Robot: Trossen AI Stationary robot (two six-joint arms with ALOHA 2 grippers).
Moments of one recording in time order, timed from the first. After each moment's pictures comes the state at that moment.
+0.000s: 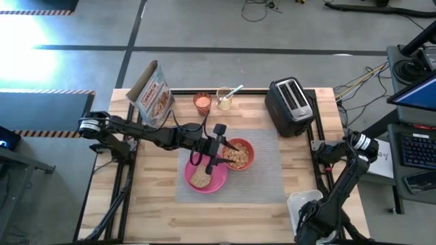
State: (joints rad) left arm -0.05 1.60 1.01 0.42 0.19 0.36; right arm 1.02 1.75 1.24 -1.03 -0.66 2.19
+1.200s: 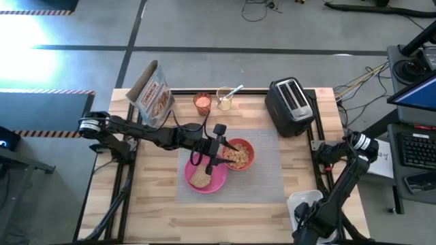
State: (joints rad) left arm -0.05 1.60 1.01 0.41 0.19 0.36; right arm 1.02 1.74 1.25 -0.99 -0.50 2.02
